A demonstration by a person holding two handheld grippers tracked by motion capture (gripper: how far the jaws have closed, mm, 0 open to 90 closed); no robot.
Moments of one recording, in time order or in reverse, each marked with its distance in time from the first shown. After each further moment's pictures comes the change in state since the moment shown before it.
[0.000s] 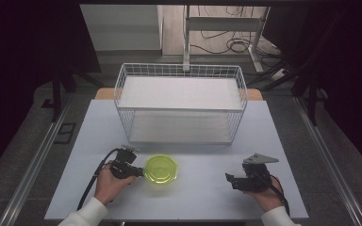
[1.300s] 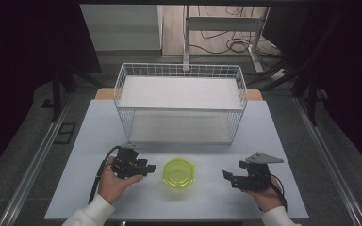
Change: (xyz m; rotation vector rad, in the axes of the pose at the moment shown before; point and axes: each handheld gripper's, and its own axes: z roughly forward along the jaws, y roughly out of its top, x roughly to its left) left arm -0.019 0.004 -0.024 -0.200 0.016 0.047; right arm 0.003 0.006 -0.007 -0.112 0.094 0.038
